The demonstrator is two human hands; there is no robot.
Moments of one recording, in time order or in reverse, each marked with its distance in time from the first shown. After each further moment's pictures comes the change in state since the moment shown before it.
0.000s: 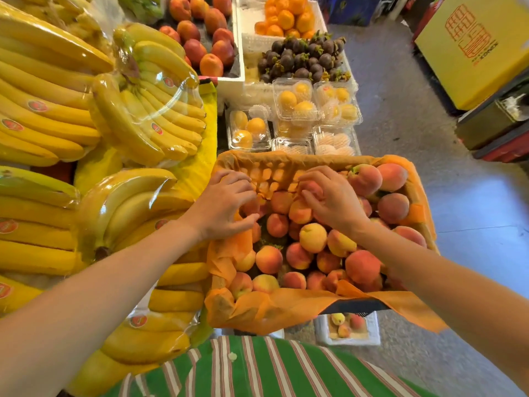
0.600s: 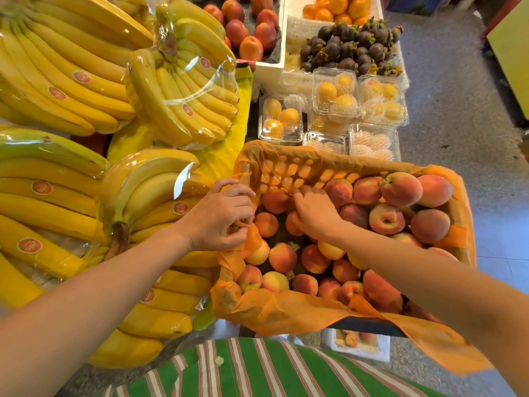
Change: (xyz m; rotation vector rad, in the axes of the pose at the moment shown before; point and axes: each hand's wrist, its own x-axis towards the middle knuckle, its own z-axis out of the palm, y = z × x) left_hand -0.046 0.001 0.004 -0.064 -0.013 -0.026; right_hand 0.024 -0.008 0.088 -0.436 -0.522 -0.032
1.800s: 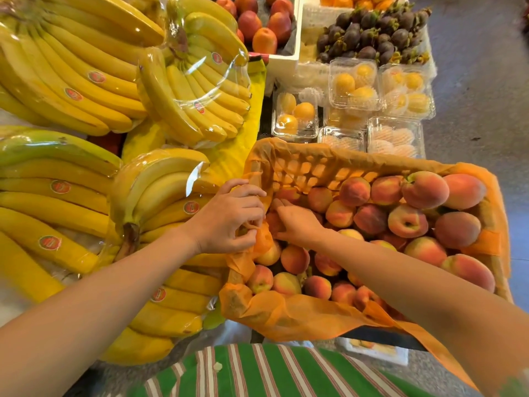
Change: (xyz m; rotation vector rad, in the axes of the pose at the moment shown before) left_hand -0.001 0.000 -0.001 -0.023 -0.002 -0.004; right_hand 0.025 -0.038 0.041 0.298 -0.067 -0.227
